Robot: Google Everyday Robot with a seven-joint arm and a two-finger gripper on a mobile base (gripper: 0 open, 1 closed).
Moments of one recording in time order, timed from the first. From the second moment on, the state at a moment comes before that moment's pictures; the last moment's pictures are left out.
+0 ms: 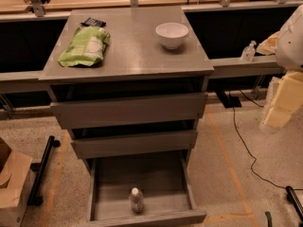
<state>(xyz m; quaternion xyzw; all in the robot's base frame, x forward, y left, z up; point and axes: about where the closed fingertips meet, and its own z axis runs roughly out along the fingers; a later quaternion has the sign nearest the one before) 0.438 -0.217 0.976 -0.60 0.78 -0.03 0.16</state>
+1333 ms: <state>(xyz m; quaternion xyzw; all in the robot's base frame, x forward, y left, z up) 0.450 -0.222 0.934 -0.62 0.77 -0.01 0.16</state>
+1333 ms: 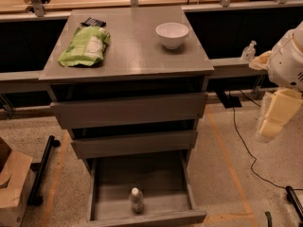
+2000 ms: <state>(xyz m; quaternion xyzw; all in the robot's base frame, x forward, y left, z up) 0.450 -0.189 0.857 -0.61 0.76 0.10 0.20</state>
